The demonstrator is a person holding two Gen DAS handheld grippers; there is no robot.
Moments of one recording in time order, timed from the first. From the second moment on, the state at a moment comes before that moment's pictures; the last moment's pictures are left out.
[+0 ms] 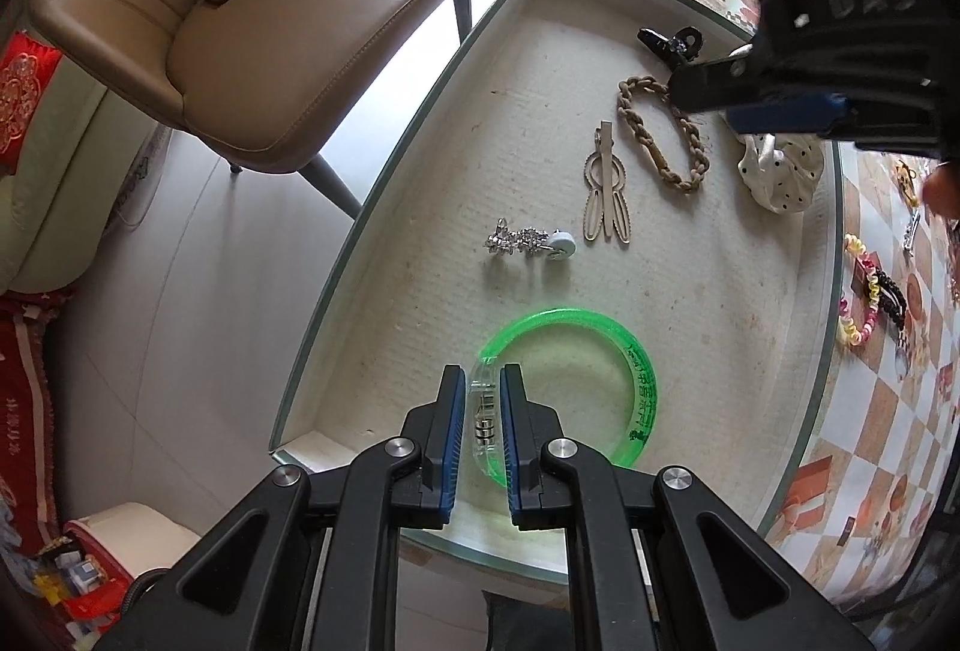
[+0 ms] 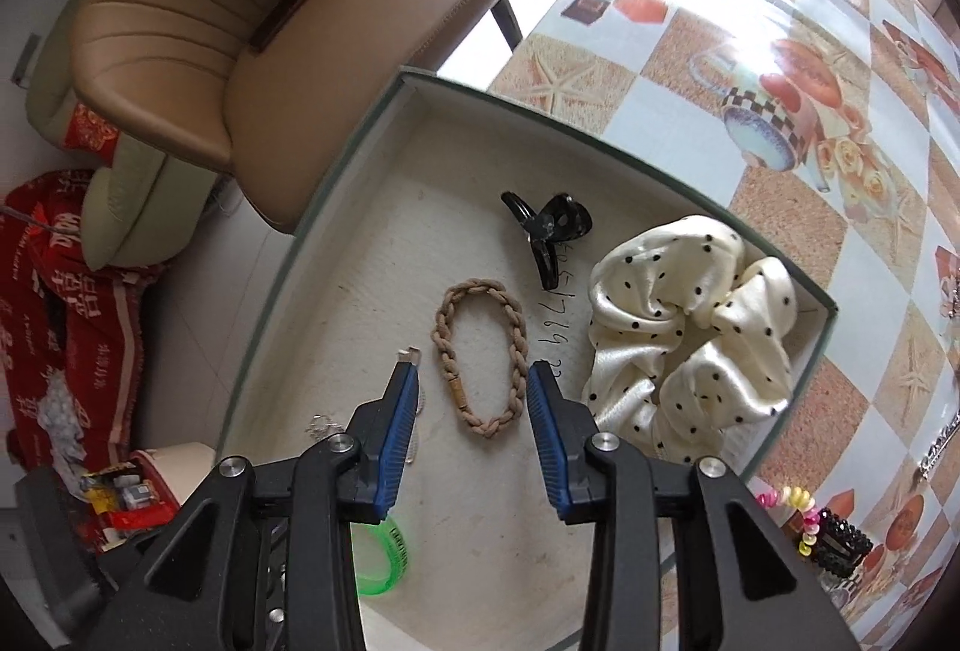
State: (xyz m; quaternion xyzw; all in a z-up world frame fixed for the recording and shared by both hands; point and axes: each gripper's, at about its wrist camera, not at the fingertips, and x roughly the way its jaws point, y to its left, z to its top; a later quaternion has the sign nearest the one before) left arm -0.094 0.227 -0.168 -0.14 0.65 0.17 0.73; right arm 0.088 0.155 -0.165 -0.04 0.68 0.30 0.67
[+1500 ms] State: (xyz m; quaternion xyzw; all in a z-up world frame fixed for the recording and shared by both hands) left arm 0.001 0.044 -0.119 -0.01 0.64 0.00 0.77; right arm 0.074 -0.175 -0.138 0.14 0.68 0.05 0.72
